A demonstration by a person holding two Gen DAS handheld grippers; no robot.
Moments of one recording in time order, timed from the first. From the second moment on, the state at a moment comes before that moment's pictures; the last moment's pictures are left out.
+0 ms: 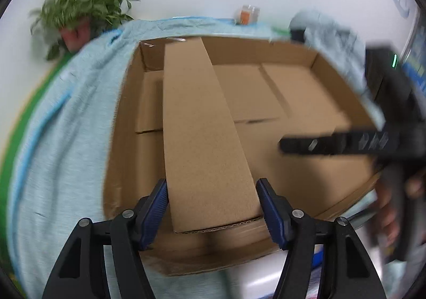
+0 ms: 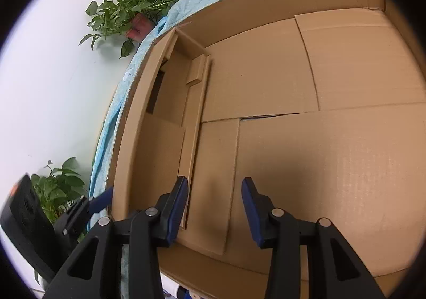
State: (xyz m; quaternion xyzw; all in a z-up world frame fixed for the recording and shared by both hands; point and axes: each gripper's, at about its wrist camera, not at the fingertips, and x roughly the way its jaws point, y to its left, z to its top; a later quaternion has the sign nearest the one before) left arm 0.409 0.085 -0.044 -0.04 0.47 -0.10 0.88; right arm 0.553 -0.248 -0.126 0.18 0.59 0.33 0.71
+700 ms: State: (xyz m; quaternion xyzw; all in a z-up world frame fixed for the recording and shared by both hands) left arm 0.399 0.125 -0.054 -0.10 0.46 -0.05 0.88; right arm 0.547 -0.196 -0.129 0.12 0.61 0.37 0.69
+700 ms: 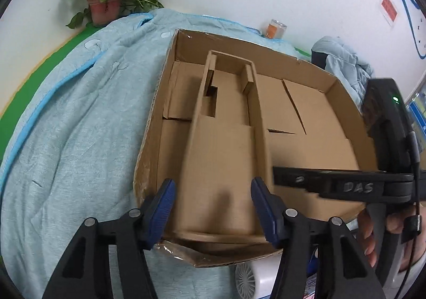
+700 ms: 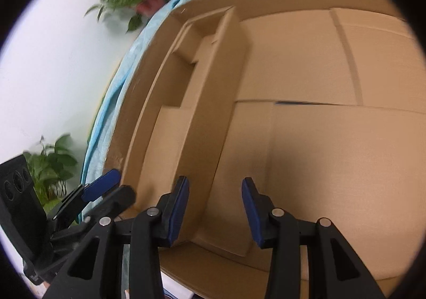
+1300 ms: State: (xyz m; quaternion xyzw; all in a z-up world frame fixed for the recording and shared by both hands) left arm 0.328 0.154 -0.003 -0.06 0.36 -0.02 0.93; right arm 0.526 -0.185 -0.092 0.10 0.54 0.36 0.75
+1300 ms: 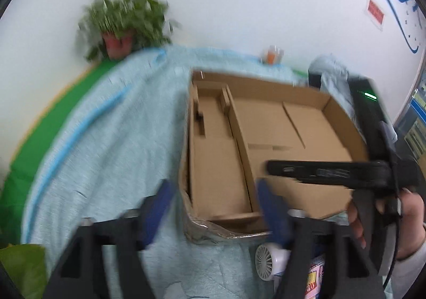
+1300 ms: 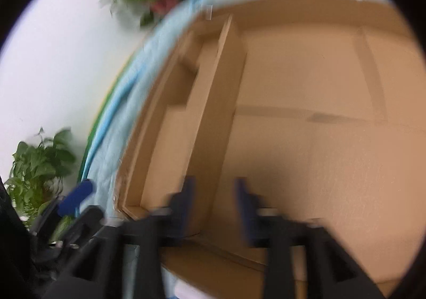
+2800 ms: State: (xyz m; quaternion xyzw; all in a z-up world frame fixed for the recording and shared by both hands) left arm 0.228 0.067 -0.083 -0.16 0.52 -0.23 0.81; right arm 0.312 -0.271 -0.088 0.01 0.51 0.38 0.77
